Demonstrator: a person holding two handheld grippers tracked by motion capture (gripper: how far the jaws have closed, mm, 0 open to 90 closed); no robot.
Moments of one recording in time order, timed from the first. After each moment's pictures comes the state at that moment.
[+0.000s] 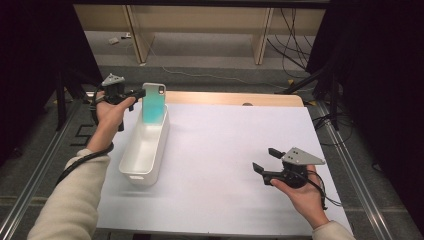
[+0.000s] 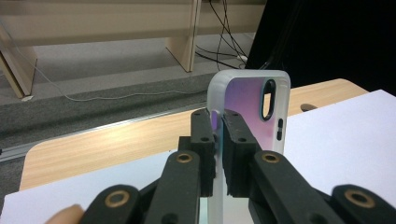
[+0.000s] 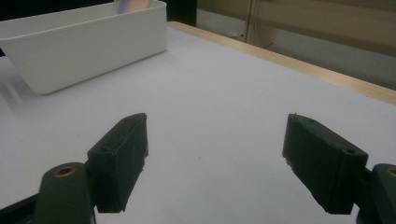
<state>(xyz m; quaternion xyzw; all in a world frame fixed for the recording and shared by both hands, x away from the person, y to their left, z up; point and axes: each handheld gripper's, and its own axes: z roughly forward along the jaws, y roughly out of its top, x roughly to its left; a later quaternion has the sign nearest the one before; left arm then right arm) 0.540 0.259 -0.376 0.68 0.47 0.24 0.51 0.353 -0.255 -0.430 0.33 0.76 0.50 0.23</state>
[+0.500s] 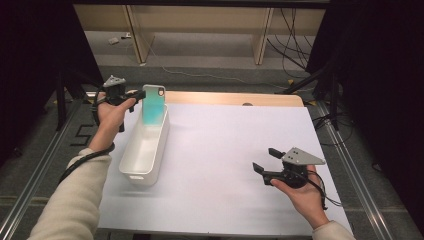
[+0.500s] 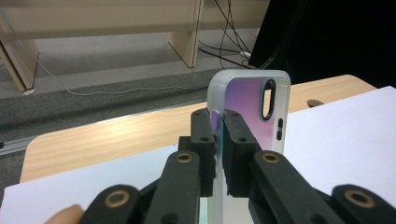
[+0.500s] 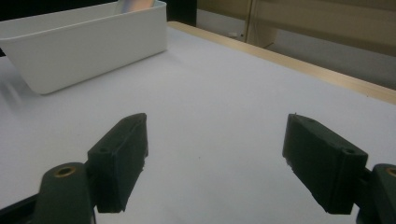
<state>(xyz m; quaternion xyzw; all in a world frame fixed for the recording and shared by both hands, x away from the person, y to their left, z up) 0.545 0.261 -0.385 0.68 0.48 0.24 0.50 0.353 -0.255 -0.430 0.33 0.76 0.50 0.23</state>
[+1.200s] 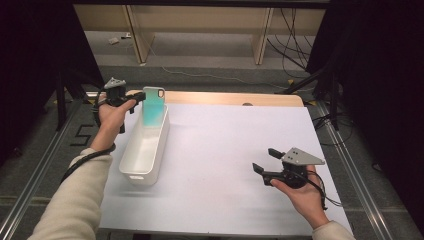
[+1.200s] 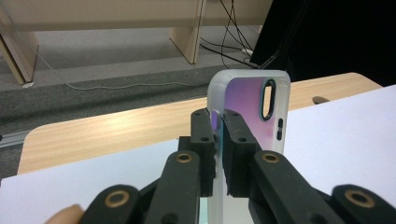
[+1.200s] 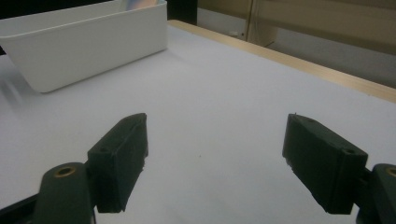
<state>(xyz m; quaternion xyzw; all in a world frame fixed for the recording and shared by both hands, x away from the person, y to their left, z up) 0.551 0.264 -0.396 0.68 0.49 0.23 0.50 0.352 -0.255 -0.430 0.34 0.77 0.50 0.22</state>
